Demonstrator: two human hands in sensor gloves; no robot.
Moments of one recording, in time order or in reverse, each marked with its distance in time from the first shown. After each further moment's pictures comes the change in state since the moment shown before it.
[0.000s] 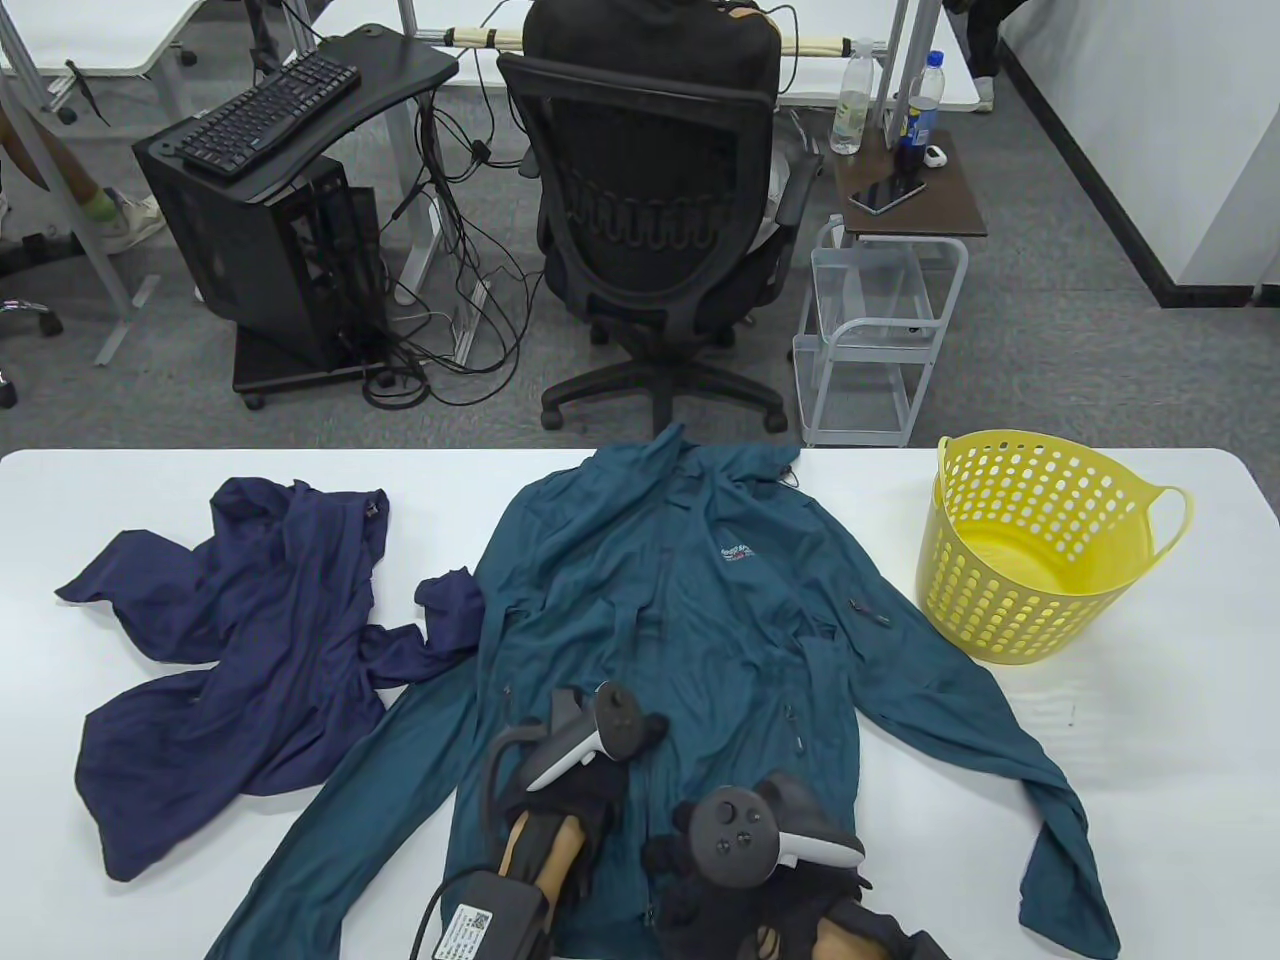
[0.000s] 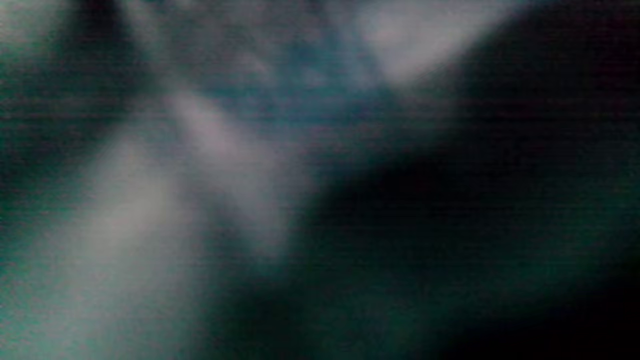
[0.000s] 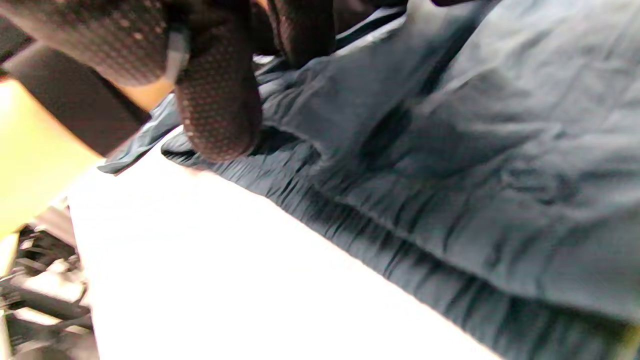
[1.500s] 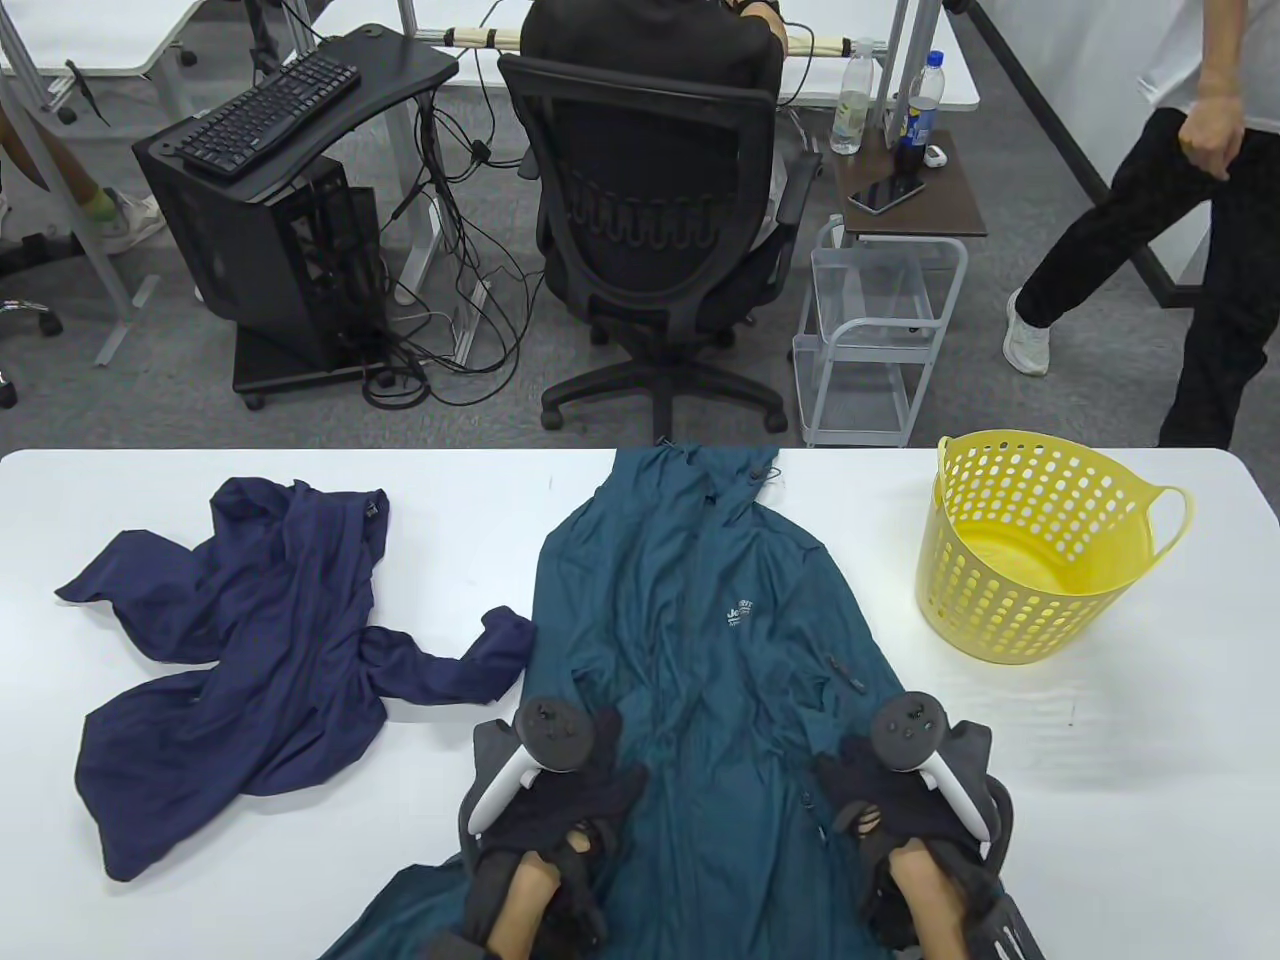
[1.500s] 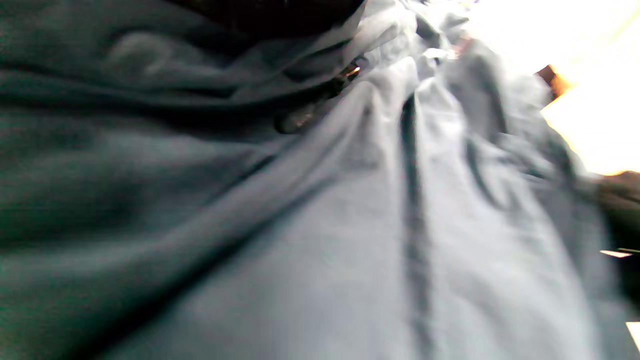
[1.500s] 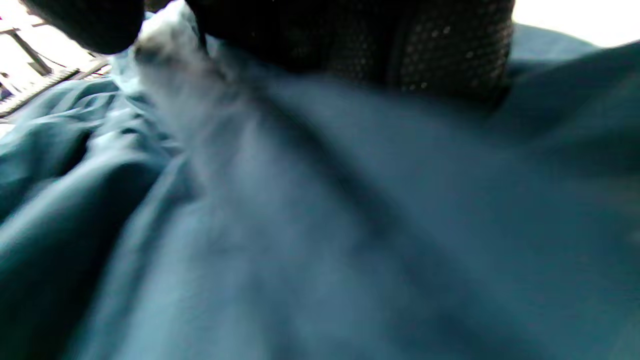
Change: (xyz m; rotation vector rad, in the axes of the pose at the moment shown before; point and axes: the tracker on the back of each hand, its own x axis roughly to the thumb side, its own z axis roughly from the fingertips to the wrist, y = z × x) left_hand -0.010 0.011 0.061 -0.198 -0.114 0.628; right_hand -0.126 -0.042 0.052 -0.532 0.807 -0.261
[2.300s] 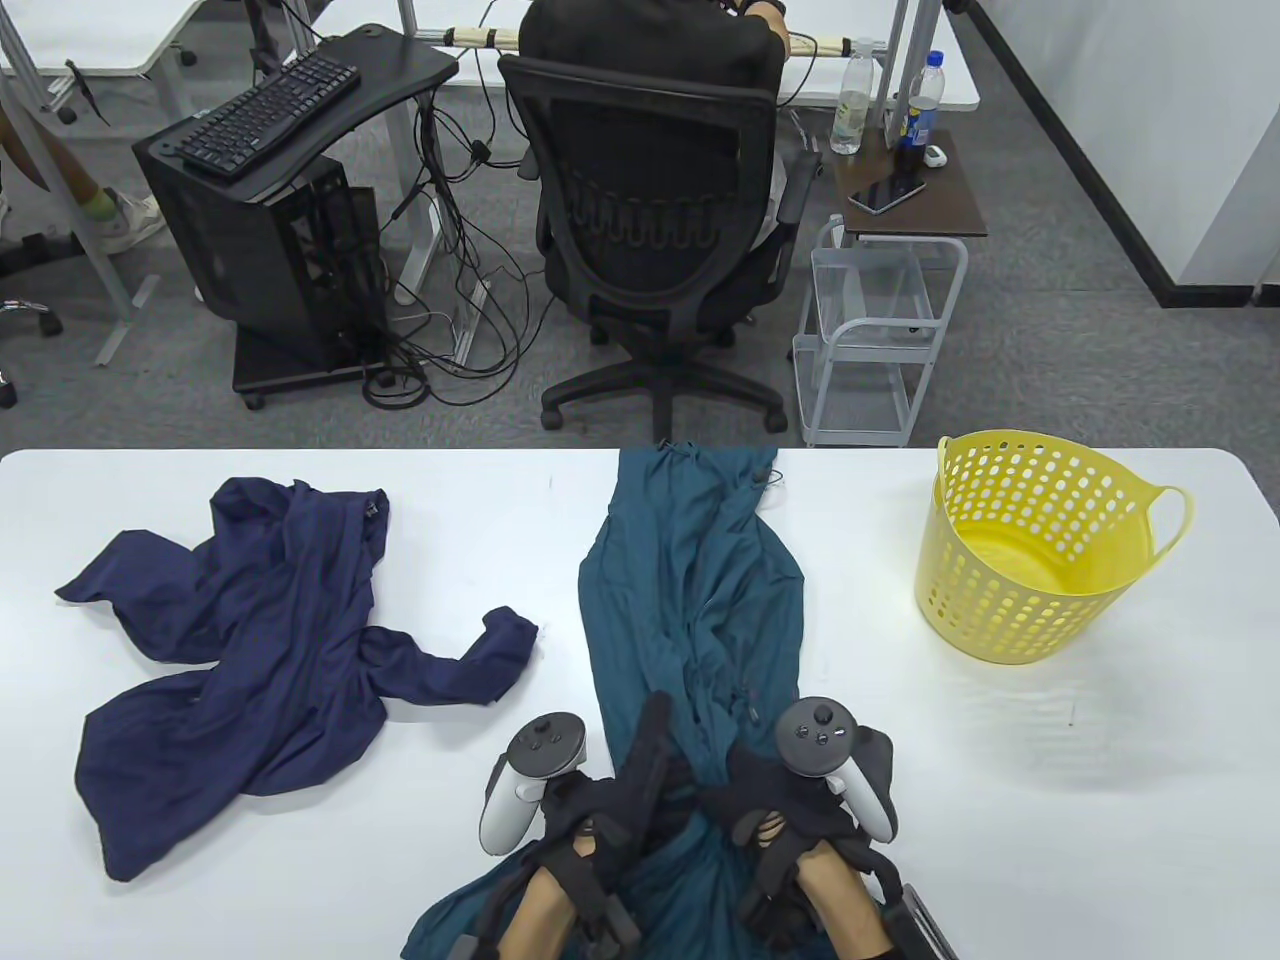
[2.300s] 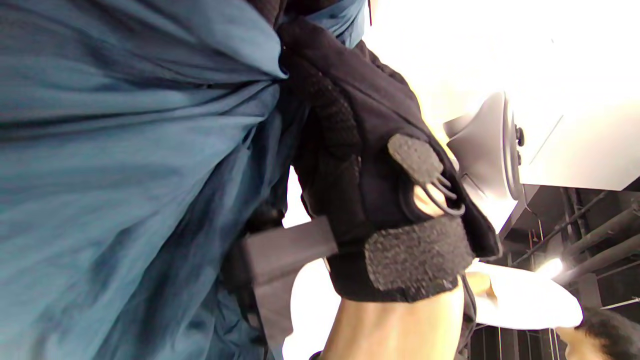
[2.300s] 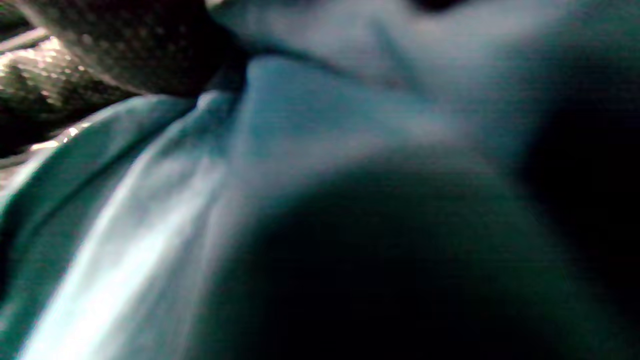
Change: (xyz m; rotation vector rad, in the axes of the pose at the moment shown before) left_hand 0.009 -0.029 -0.009 -0.265 -0.373 0.548; right_hand 0.056 0.047 -0.004 0.074 -0.241 -0.239
